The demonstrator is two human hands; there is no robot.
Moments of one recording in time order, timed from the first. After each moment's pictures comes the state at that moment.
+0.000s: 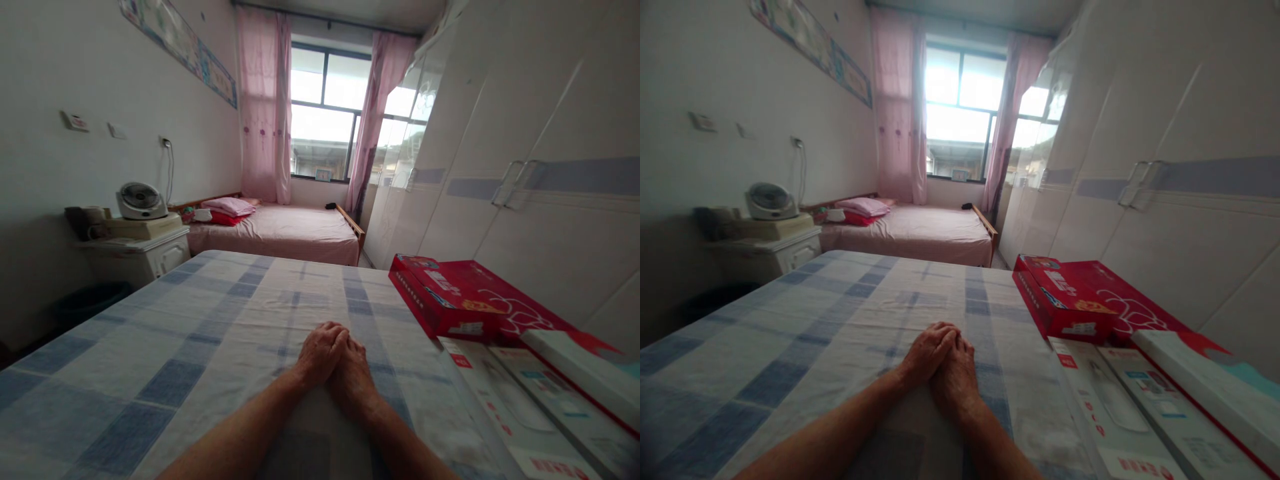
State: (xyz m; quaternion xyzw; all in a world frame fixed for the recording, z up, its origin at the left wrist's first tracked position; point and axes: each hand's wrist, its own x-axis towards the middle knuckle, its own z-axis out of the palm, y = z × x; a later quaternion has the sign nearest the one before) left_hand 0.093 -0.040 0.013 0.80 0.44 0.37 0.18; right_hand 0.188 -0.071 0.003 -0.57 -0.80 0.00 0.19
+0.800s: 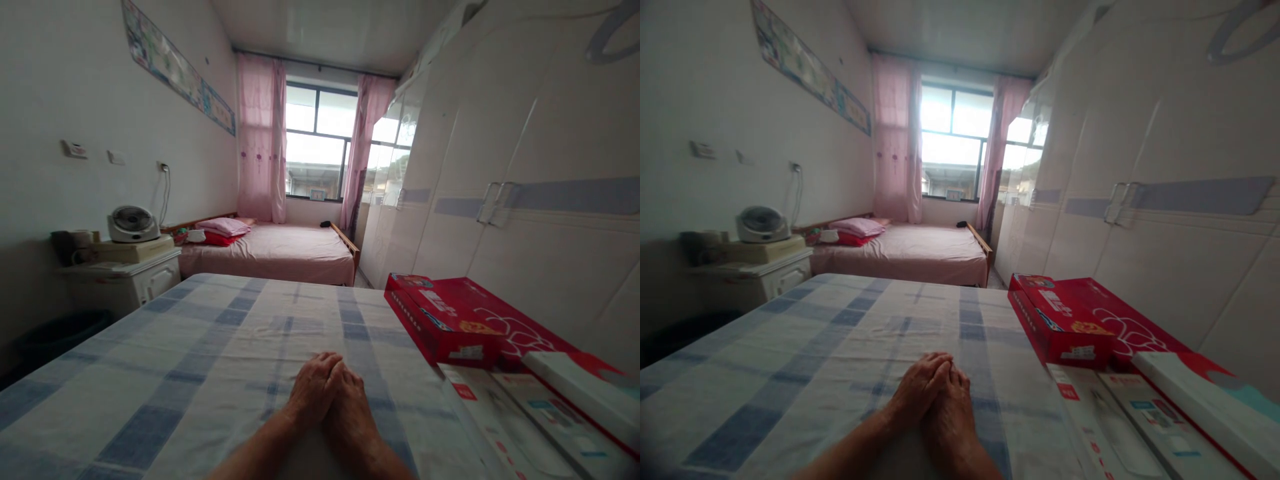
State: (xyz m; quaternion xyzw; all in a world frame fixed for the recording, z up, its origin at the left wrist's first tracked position) left_hand 0.095 -0.037 0.007 0.78 0.46 0.37 0.21; right_hand 0.188 -0.067 0.001 -0.58 -0.79 0.03 0.19
